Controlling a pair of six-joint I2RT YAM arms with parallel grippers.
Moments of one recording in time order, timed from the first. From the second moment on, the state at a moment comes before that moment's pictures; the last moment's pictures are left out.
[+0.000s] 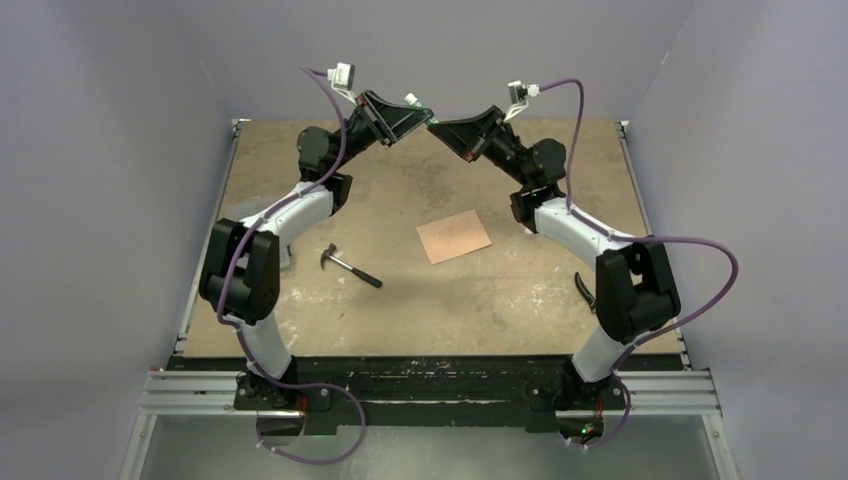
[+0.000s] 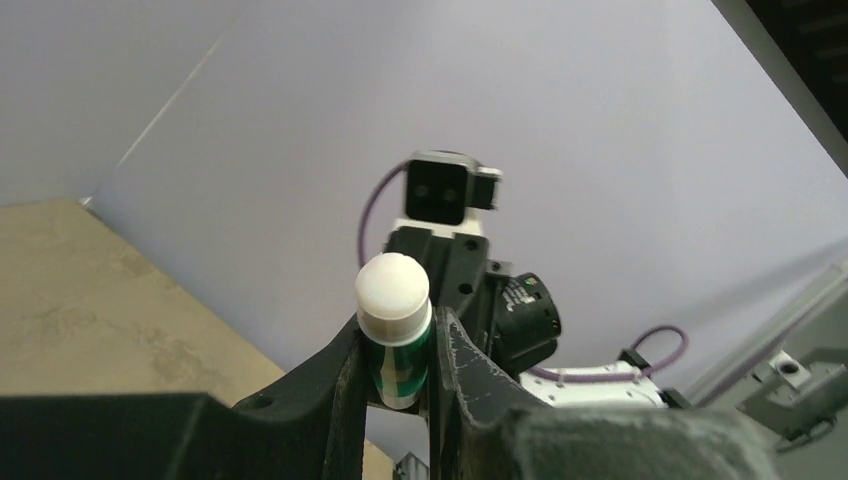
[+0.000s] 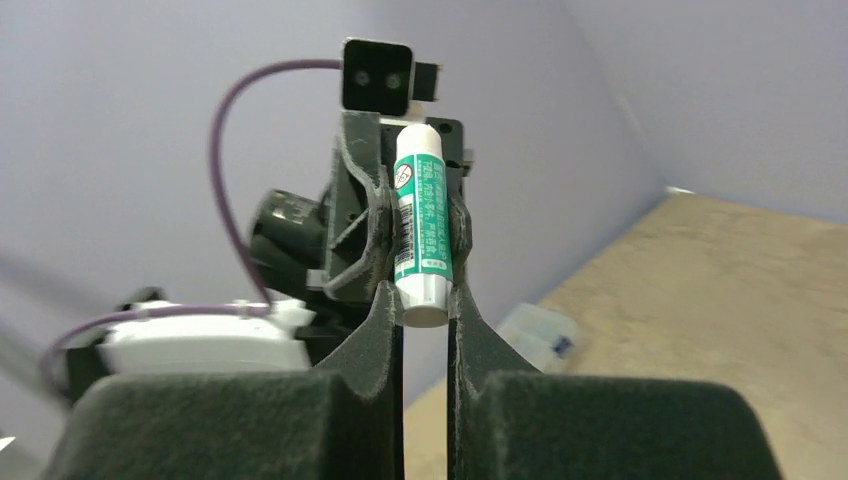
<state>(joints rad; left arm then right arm) -0.35 1.80 1.30 1.19 0.69 -1.30 0.39 1.68 1.14 1.11 -0.60 1.10</state>
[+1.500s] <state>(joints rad) -0.36 1.73 1.58 0.39 0.89 -0.81 0.39 1.36 1.26 0.34 -0.64 0.27</state>
